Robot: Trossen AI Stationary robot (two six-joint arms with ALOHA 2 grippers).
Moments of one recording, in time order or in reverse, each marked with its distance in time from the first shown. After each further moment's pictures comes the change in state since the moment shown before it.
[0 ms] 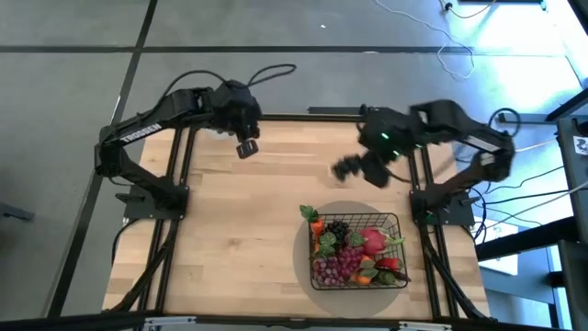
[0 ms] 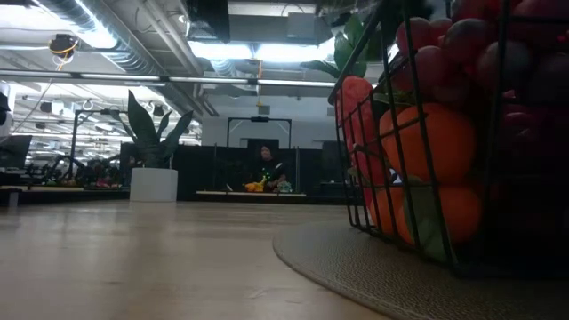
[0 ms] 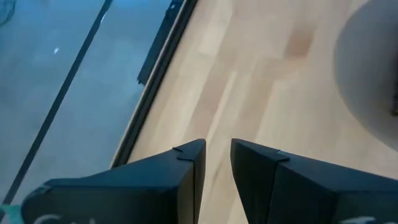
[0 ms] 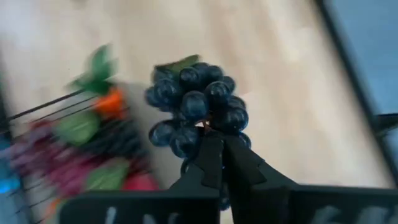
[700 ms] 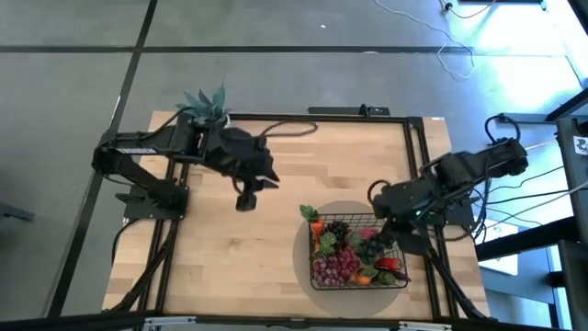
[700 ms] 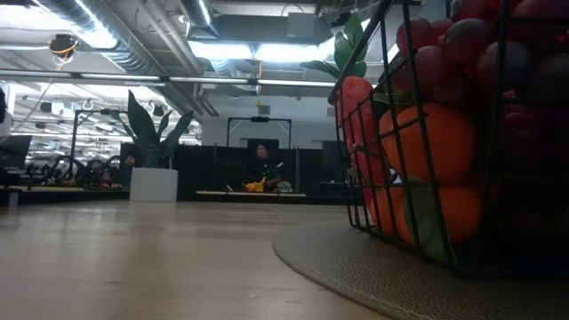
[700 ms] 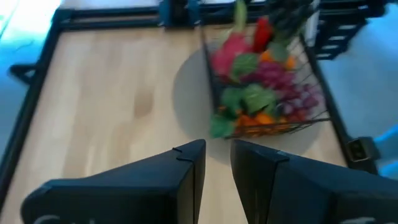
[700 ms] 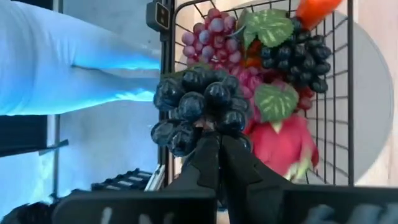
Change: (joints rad) left arm -0.415 0.000 0.000 0.193 0.180 -0.105; right arm 0.504 -0.198 -0.389 0.264 -0.337 0.271
